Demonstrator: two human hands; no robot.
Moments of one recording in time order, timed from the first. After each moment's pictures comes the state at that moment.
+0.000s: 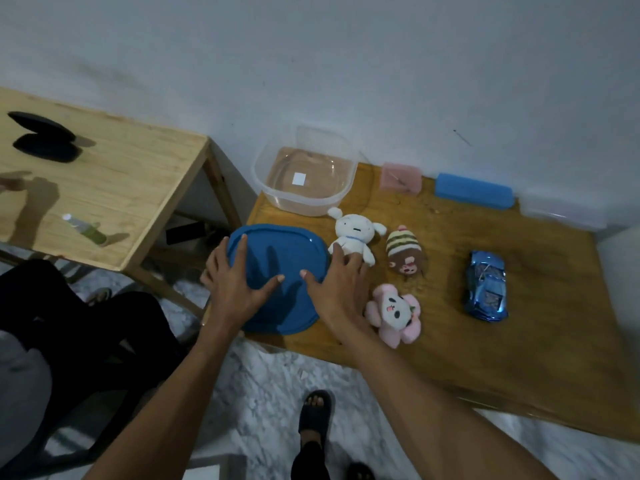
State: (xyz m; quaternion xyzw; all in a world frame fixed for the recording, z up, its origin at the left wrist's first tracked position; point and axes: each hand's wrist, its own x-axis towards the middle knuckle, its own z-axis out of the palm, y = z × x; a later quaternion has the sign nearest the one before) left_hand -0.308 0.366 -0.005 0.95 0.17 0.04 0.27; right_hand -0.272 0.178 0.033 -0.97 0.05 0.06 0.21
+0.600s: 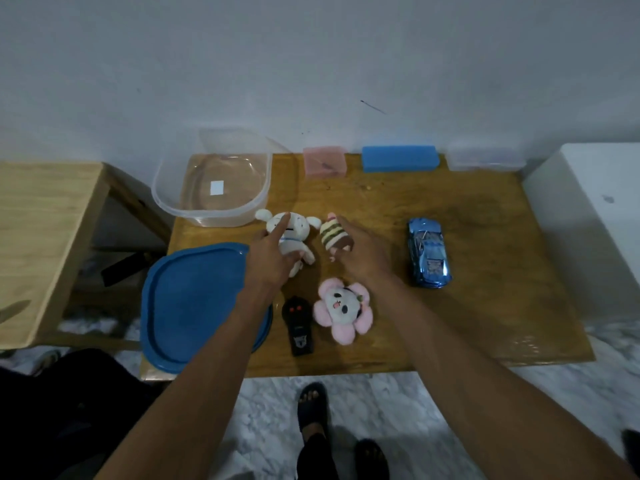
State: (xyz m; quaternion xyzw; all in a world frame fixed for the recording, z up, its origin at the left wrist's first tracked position) left_hand -0.194 0.218 0.004 0.93 0.01 -0.06 0.37; right_hand -0.199 0.021 0.018 -0.93 0.09 0.13 0.33
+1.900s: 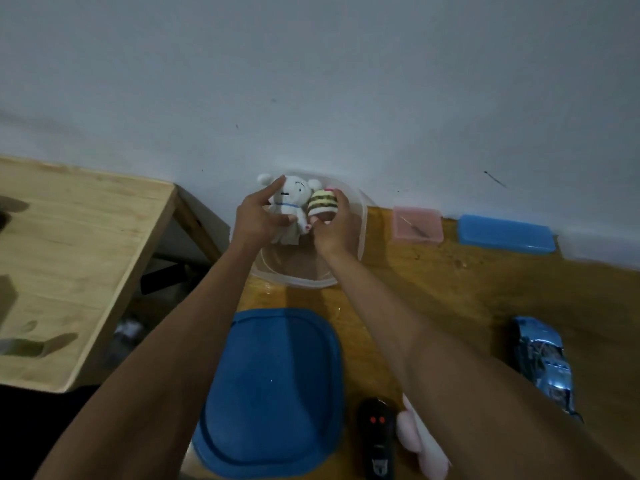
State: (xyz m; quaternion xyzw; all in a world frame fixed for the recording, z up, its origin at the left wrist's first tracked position) left_hand -0.007 0.381 0.026 0.85 0.12 -0.02 0.52; right_hand -0.012 0.235 0.024 -0.84 0.17 0.03 0.51
